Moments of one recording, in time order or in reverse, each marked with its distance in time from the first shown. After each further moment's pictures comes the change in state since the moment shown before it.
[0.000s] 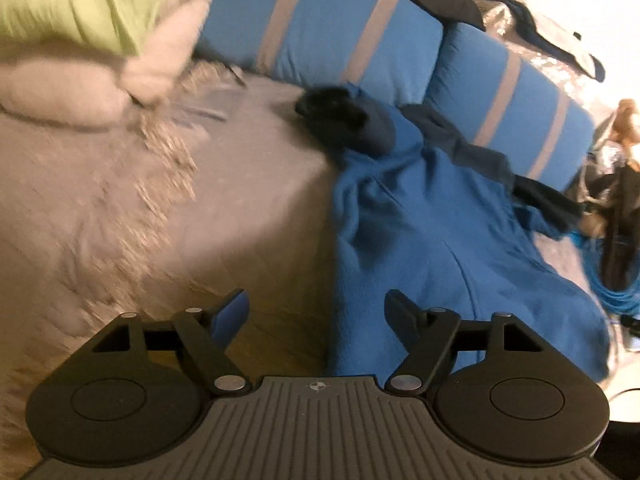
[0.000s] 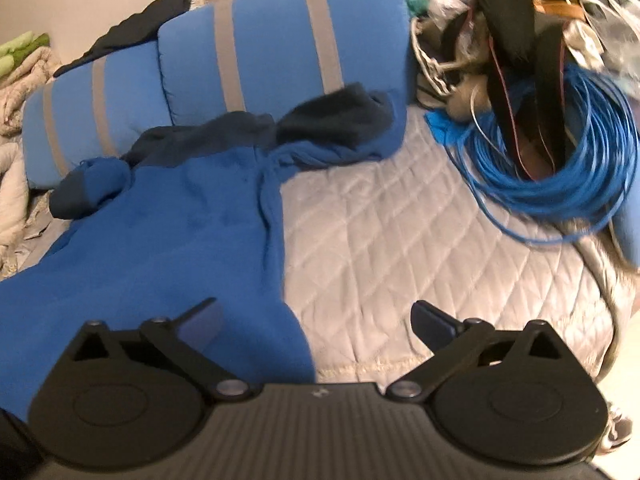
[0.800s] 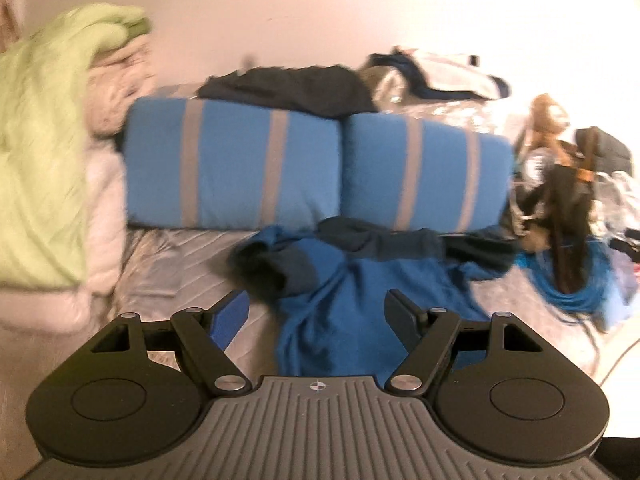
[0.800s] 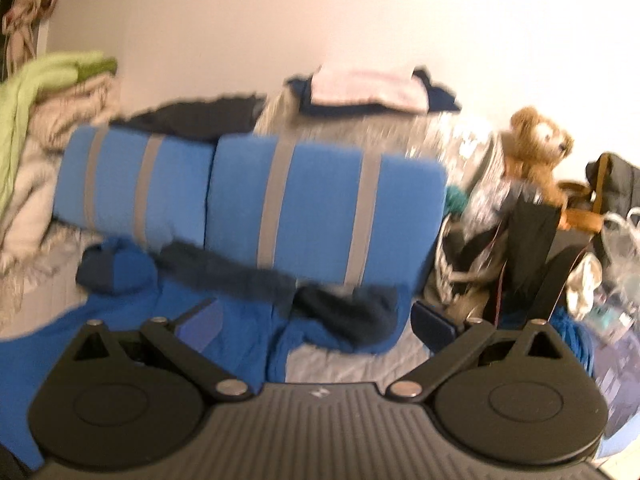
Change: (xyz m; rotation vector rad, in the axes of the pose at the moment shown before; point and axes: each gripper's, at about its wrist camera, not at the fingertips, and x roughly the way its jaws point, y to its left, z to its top) left arm -0.105 -0.072 0.117 0.308 -0.209 -0.150; right arm -0.121 0.051 0.147 -0.288 -0.342 -0.035
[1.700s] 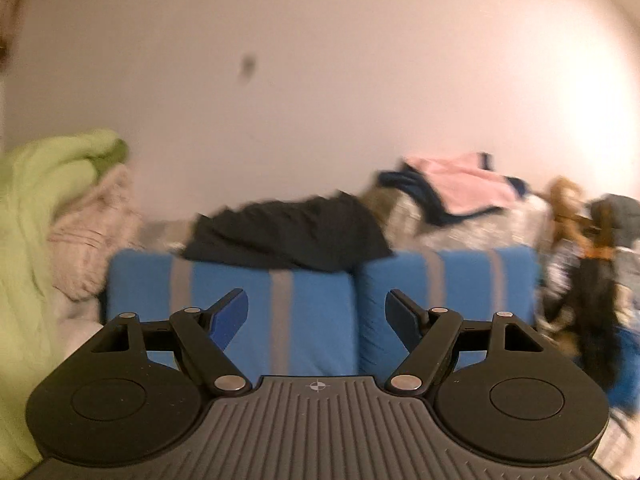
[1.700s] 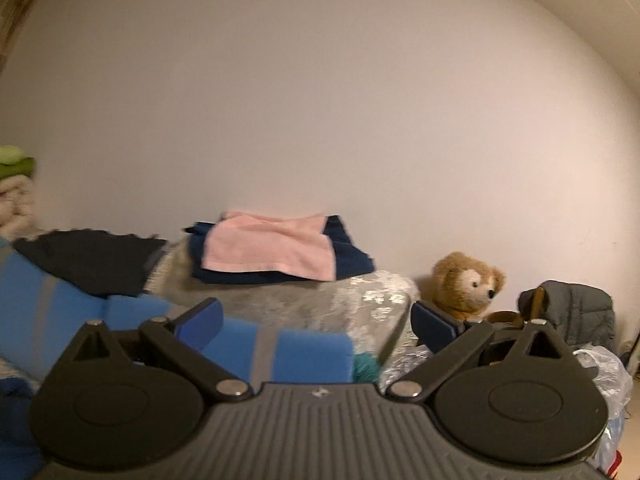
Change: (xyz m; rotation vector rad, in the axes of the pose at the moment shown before) left arm 0.087 0.005 0.148 0.051 -0.316 0.100; right arm 0.055 -0.088 0.172 0.002 -0.336 -0.255
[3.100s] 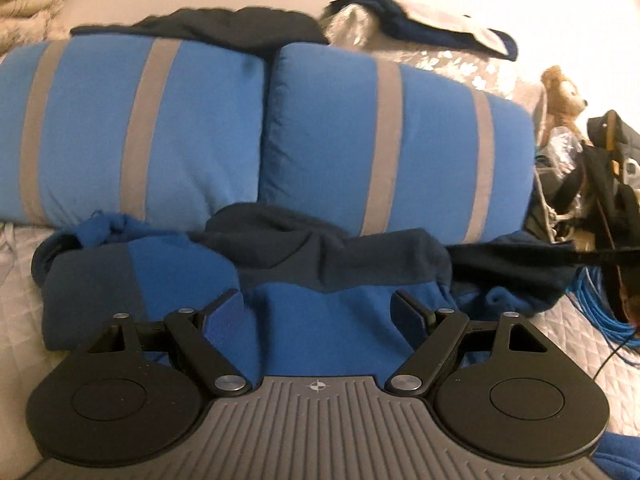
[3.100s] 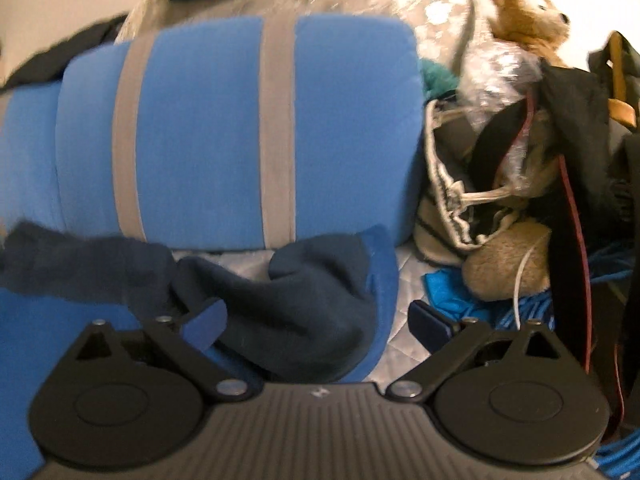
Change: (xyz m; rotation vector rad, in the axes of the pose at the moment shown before) left arm 0.160 -0.146 -0.304 -0.094 0.198 -0.150; right arm 0.179 0.058 -0.348 0.074 0.488 0.117
